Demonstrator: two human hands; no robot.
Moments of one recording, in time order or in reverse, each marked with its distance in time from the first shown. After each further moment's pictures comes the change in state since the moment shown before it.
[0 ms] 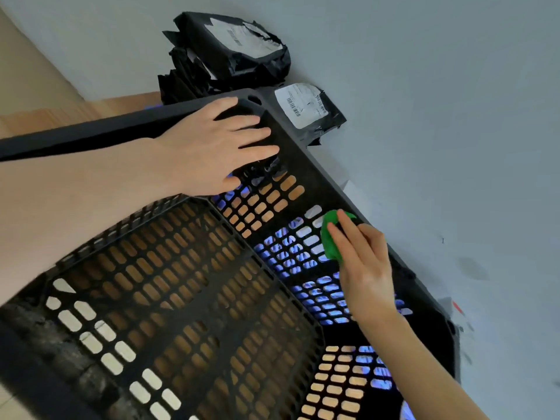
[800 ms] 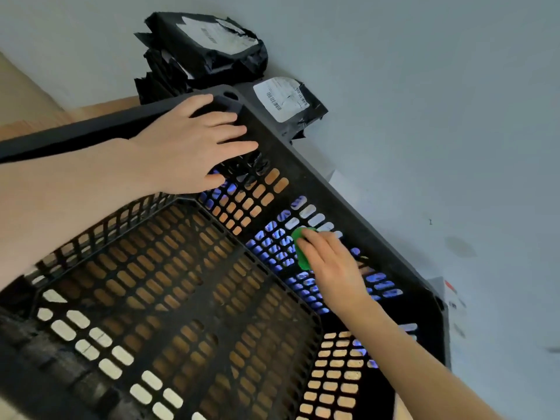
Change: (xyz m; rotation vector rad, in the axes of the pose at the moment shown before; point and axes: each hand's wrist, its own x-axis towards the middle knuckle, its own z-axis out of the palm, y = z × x) left_hand 0.001 0.000 -0.003 -0.062 0.000 0.002; right_hand -0.020 -0.006 0.022 -0.010 -0.220 -0.134
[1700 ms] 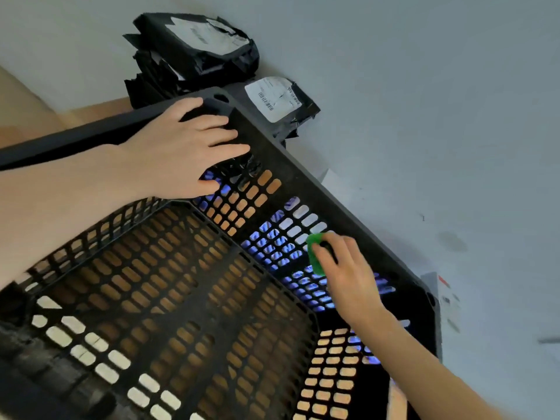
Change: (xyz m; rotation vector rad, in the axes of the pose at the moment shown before) left_hand 0.001 0.002 -0.004 -0.045 -0.006 -0.019; right_hand -0.019 0.007 -0.021 0.021 0.004 0.131
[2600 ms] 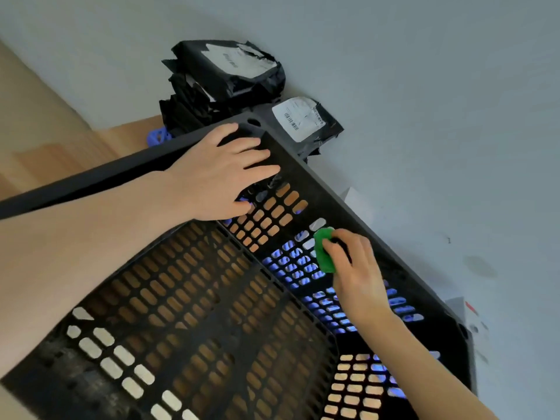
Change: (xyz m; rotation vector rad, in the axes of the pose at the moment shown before) left_hand 0.002 0.001 -0.001 -0.048 -0.030 -0.046; right_hand 0.044 -0.015 0.004 0.133 0.115 0.057
